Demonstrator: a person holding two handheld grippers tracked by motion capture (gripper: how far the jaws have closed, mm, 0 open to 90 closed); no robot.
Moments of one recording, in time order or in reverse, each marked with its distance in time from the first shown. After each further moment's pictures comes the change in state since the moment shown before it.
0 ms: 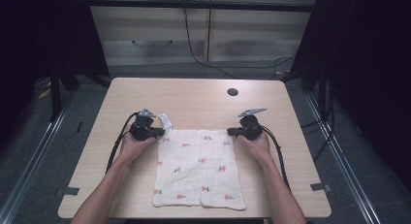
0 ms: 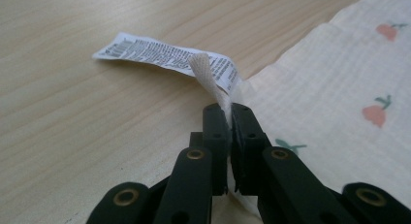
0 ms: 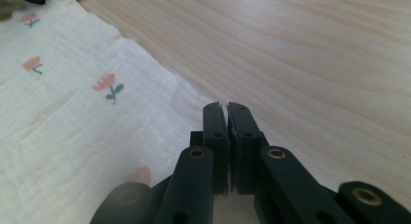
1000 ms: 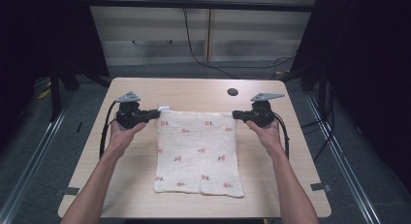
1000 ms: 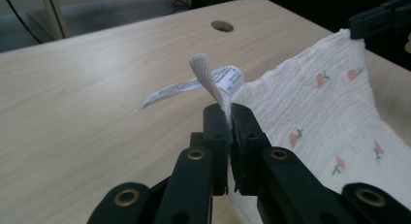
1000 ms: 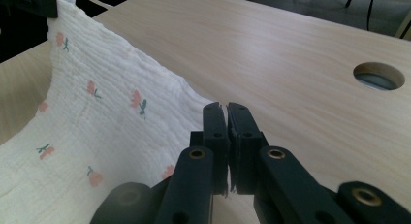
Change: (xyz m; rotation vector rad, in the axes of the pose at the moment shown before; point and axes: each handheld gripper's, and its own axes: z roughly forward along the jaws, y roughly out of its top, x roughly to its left) left arm -0.003 0.042 -0.070 -0.260 -0.065 0.009; right arm 0.005 0.047 -0.063 -0.179 0.034 -0.047
